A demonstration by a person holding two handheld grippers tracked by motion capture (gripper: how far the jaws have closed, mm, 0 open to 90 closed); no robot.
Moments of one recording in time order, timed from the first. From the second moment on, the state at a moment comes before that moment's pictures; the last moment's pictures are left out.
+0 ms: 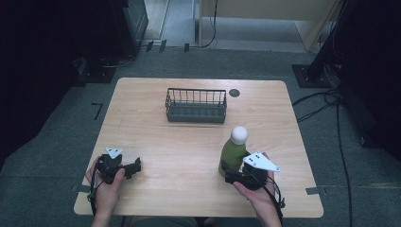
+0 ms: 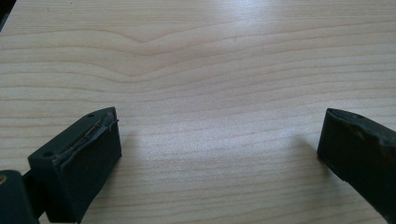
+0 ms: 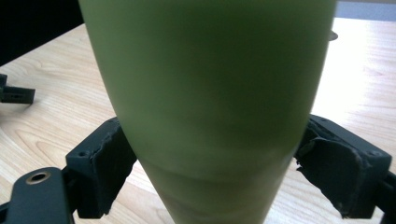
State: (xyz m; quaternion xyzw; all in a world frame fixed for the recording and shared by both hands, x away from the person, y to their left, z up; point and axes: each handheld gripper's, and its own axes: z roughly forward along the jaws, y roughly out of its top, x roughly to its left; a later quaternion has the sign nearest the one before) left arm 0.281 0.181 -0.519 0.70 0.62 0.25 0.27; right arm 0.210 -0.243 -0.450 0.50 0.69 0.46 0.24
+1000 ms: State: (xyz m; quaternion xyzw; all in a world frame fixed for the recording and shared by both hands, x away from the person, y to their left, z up) left arm 0.281 0.181 -0.519 0.70 0.62 0.25 0.27; right arm 0.221 -0.230 -0.449 0.51 0.68 0.46 0.27
